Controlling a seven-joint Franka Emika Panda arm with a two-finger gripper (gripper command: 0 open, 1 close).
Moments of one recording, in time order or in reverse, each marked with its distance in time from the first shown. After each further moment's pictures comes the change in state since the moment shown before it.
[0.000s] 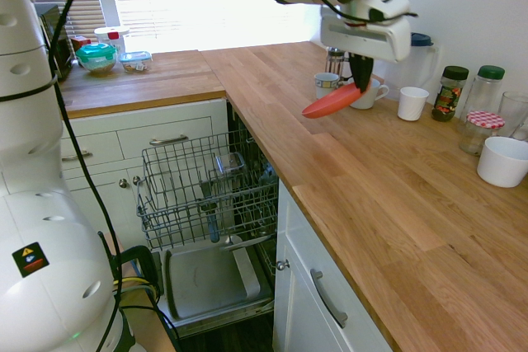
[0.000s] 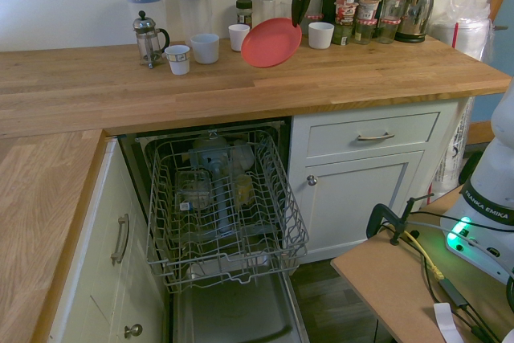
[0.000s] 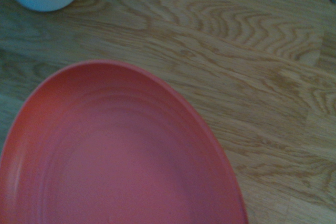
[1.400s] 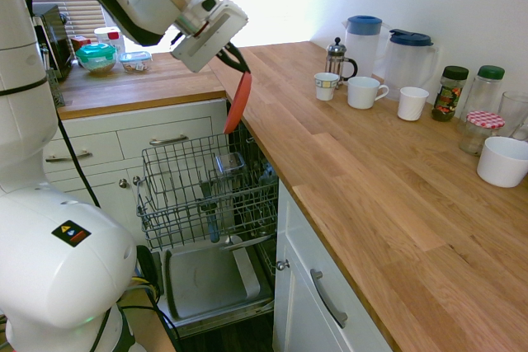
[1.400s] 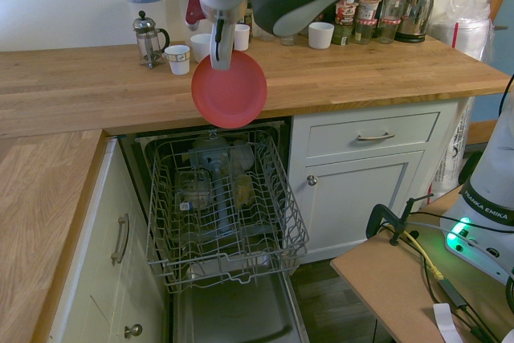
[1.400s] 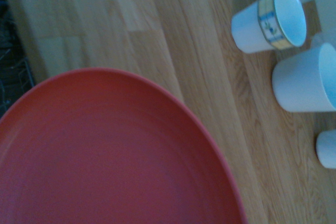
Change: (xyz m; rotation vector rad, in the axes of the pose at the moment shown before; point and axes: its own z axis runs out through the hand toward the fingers) arm -0.359 -0.101 -0.017 -0.102 0.512 -0.915
